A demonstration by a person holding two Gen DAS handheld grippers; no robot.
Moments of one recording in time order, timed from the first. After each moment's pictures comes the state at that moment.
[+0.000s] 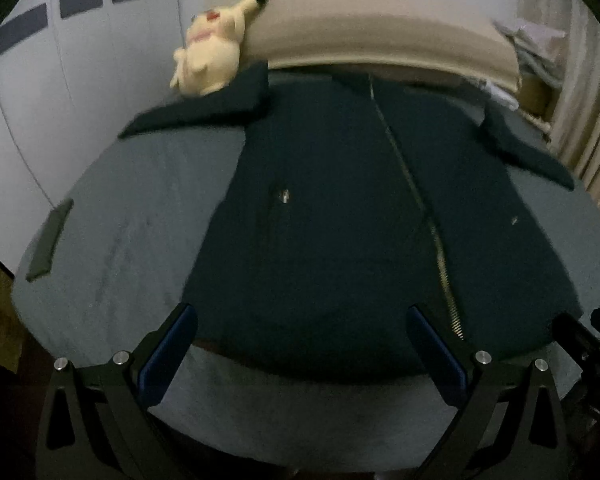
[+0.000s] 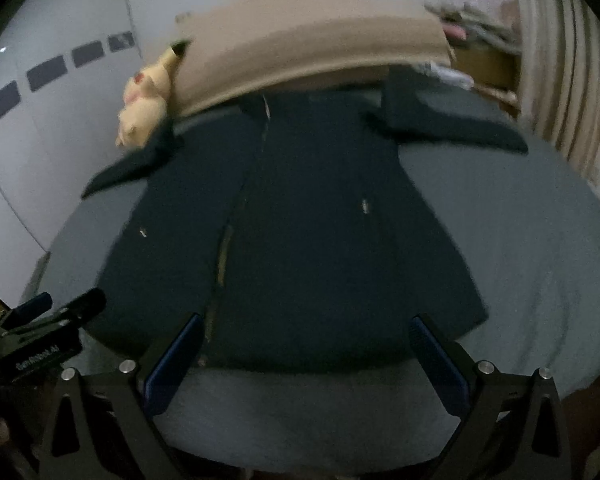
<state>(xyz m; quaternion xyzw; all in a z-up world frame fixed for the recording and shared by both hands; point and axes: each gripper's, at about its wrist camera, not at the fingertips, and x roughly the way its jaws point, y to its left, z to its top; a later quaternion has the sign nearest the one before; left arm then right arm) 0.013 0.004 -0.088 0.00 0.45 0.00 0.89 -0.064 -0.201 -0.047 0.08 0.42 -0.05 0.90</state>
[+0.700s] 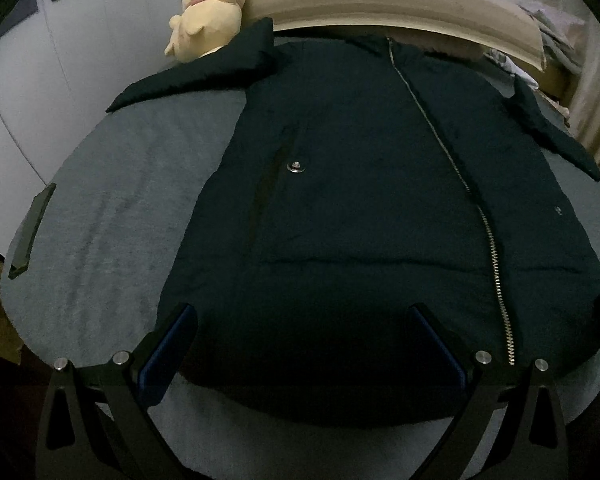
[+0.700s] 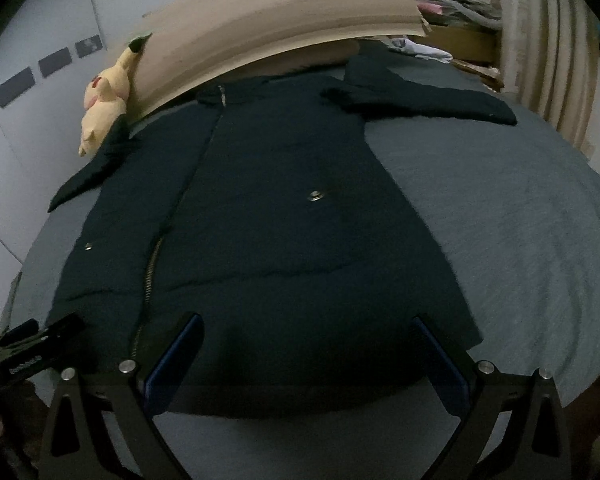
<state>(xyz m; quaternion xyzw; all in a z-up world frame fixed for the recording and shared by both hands) 0.054 0.005 -0.121 0.00 0.49 0.01 0.87 -0.030 -0.252 -0.075 0.10 0.43 -0.08 0.89</state>
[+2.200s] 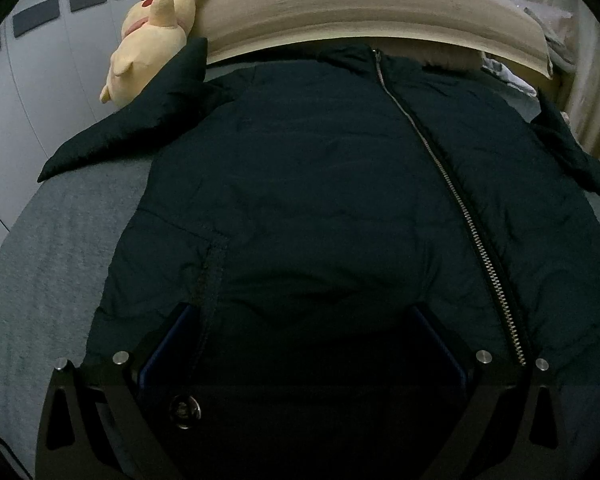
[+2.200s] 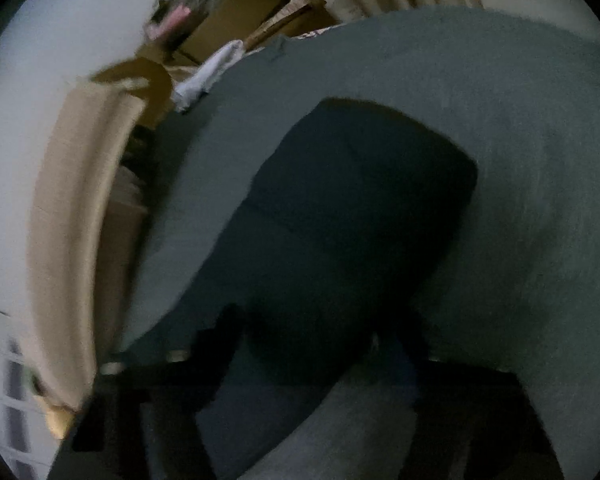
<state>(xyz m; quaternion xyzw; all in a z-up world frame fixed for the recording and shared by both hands) 0.199 -0.030 -0.162 0.03 0.44 -0.02 0.90 0.249 -0.666 -0.130 0.46 0.36 -0.25 0.77</state>
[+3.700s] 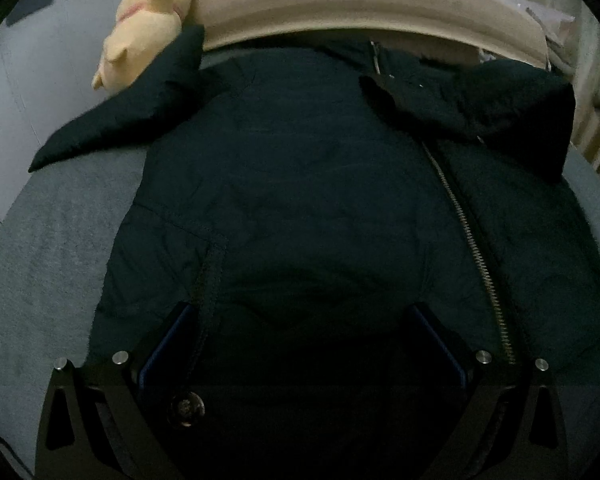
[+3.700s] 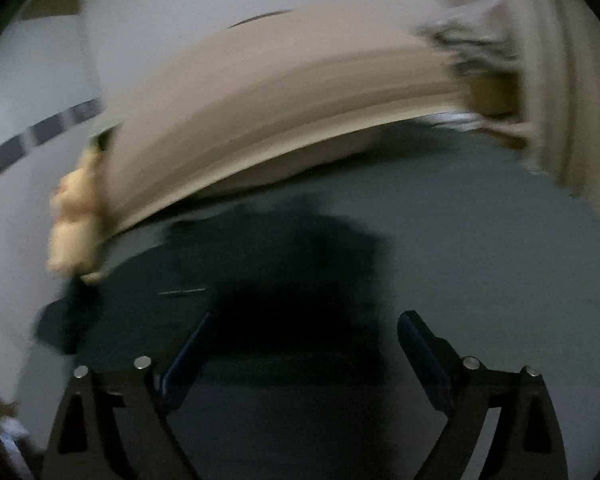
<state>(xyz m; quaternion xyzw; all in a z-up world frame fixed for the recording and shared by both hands) 0.206 -0.025 -0.145 0.00 0.48 -0.04 0.88 0.210 -0.359 -0.046 0.12 0.31 -0.11 0.94</state>
